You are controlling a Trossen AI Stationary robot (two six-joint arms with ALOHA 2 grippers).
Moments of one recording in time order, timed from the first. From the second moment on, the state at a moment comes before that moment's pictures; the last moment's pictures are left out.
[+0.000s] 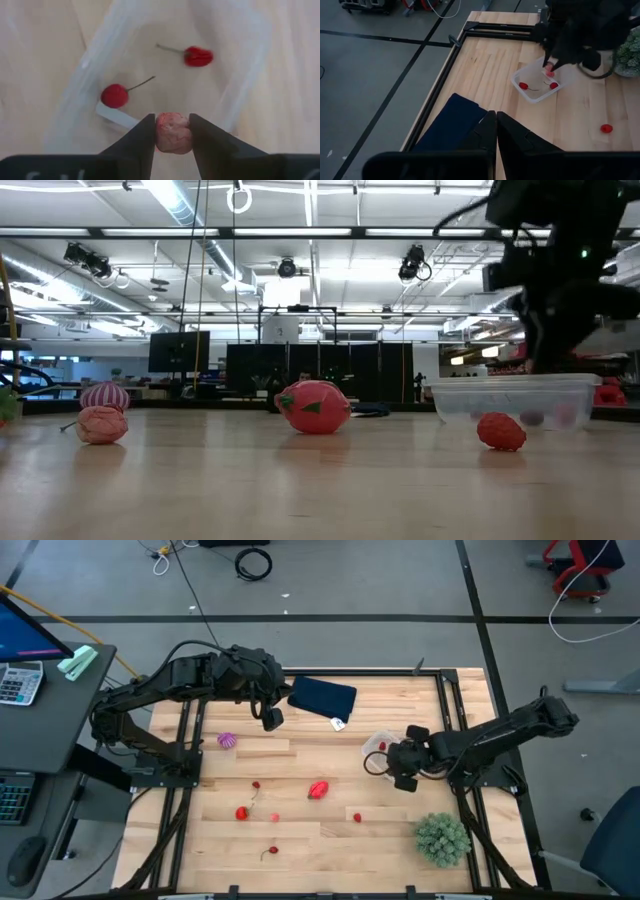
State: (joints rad) left arm 0.14 1.41 1.73 -0.92 -0.22 0.01; right arm 0.19 1.27 0.71 -0.84 0.32 0.44
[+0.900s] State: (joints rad) left arm 0.14 1.41 1.73 -0.92 -0.22 0.01; right arm 0.29 1.28 0.83 -0.39 0.05 0.23
